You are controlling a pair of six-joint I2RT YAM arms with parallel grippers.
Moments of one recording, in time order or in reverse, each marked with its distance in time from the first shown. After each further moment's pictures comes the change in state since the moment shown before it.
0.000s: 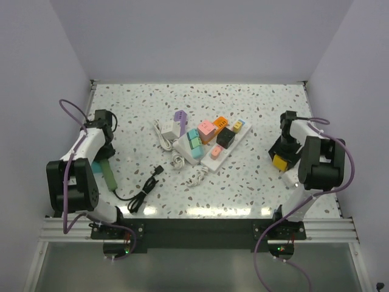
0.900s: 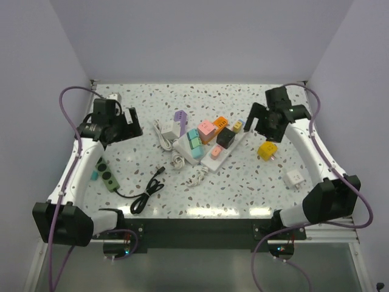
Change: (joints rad) left arm -0.154 -0.262 0.132 -0.001 0.431 -0.014; right arm 0.236 -0.365 0.196 -0.080 -0.204 -0.084
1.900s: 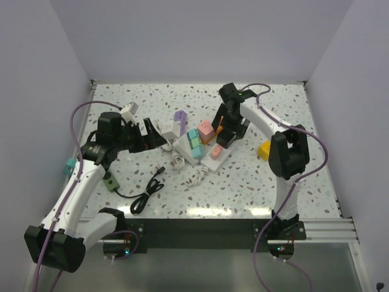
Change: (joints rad) left arm -0.168 -0.237 -0.200 0.204 0.457 -0.163; right arm 0.296 0.605 0.442 -0.058 0.049 0.298
